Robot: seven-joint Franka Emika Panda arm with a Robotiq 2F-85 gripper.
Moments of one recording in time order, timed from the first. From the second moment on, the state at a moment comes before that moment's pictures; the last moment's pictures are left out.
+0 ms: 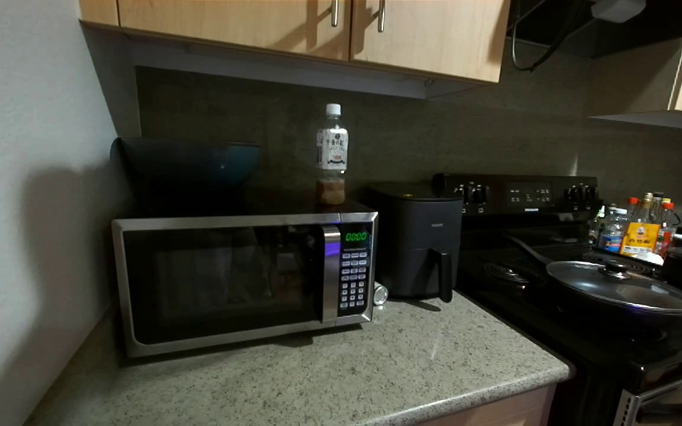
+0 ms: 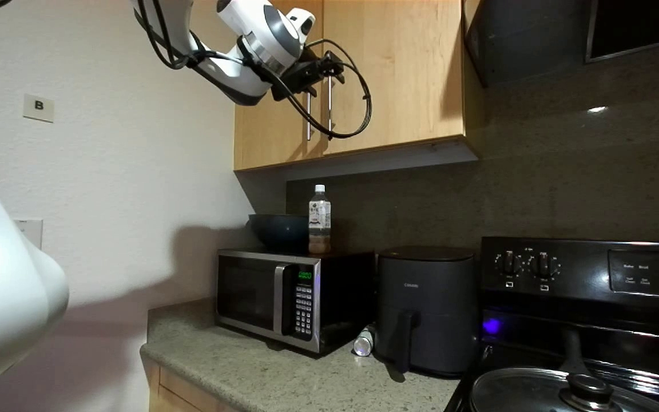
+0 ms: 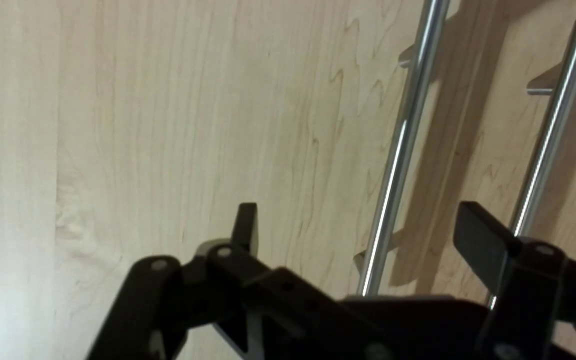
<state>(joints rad) -0.84 -0.26 0.81 -1.73 -0.37 3.00 0.40</state>
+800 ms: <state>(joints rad) -0.89 -0.22 0.88 -1.69 -0.38 3.00 0.40</state>
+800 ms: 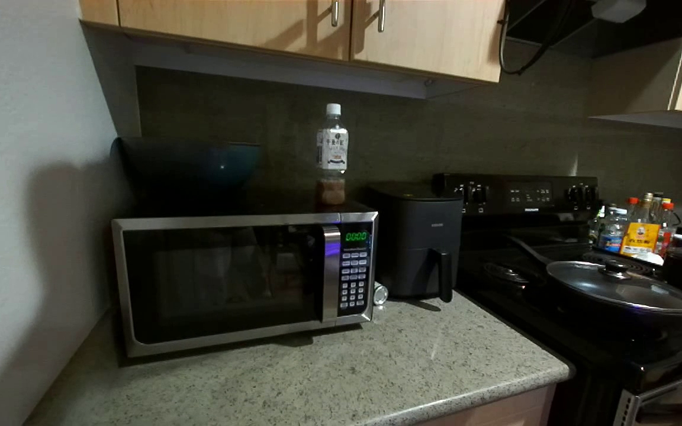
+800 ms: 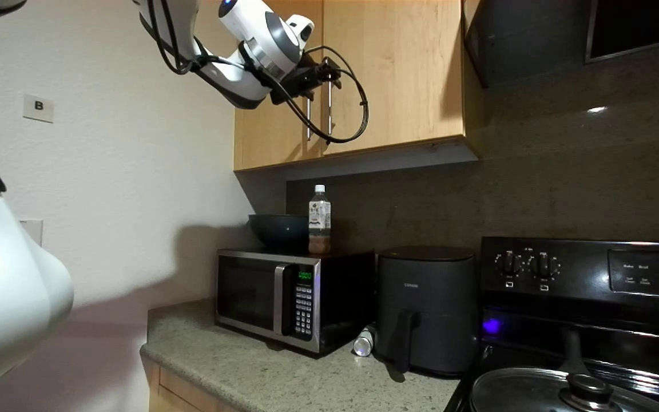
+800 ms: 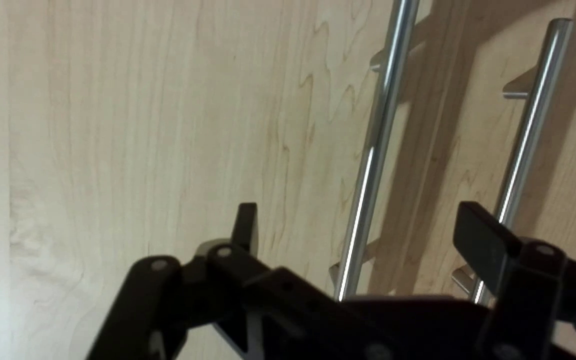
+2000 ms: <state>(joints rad) -0.93 -0.18 0.92 -1.64 -0.41 3.00 0.40</state>
